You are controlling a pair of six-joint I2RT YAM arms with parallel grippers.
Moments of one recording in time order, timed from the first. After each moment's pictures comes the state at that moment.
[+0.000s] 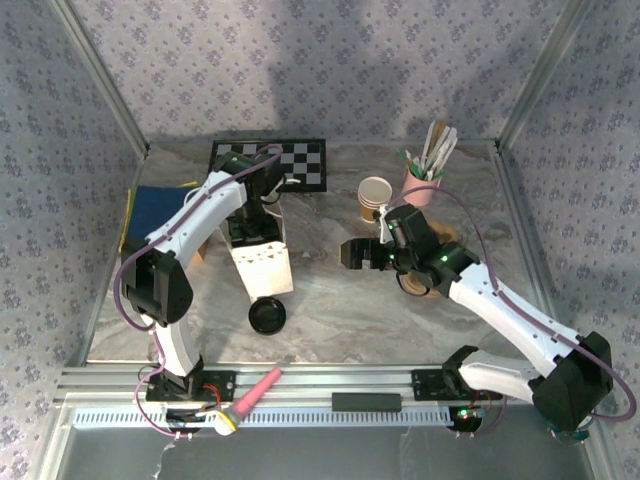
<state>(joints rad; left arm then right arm) -0.52 1.80 1.73 -1.55 0.03 -0.66 0.64 1.11 0.93 -0.57 -0.12 0.52</state>
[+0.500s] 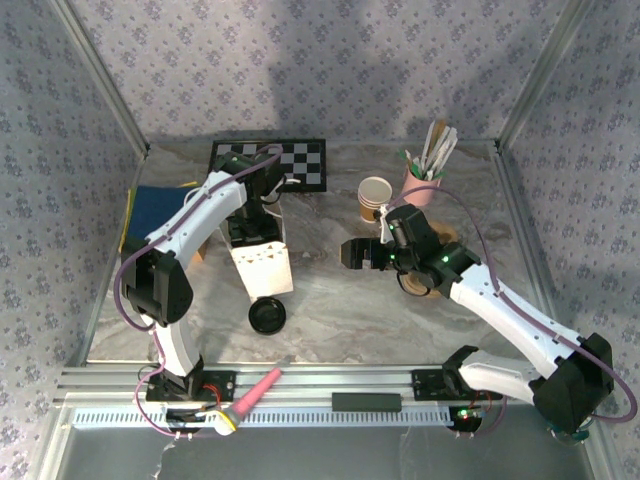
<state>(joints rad) -0.52 1.80 1.73 -1.55 0.01 -0.66 0.64 1.11 0.93 -0.57 -0.12 0.52</state>
